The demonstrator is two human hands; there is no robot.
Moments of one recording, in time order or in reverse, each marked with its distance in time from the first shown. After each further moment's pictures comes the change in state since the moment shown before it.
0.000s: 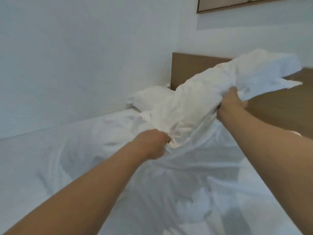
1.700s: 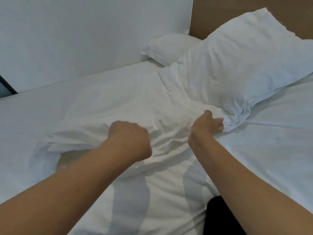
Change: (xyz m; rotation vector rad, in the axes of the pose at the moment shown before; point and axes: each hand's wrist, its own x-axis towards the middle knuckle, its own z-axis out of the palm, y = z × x) left_hand -0.196 -0.056 0.057 0.326 -0.429 -0.356; right_hand -0.187 0.231 -0.119 -0.552 0.082 0.118
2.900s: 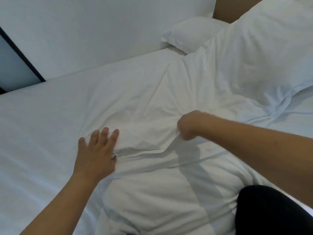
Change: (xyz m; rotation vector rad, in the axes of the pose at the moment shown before) left_hand -0.039 -0.138 0.196 0.009 0.281 -0.083; right_hand -0.090 0.010 0.045 -2.114 -1.035 -1.258
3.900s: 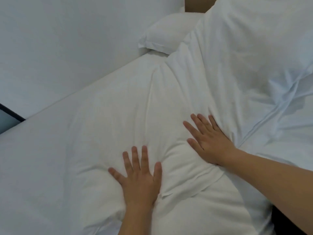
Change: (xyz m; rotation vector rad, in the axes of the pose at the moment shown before) left_hand 0.059 0.118 0.047 -0.334 -0.166 -0.157; right_hand 0.052 0.024 0.154 0.457 0.508 0.297
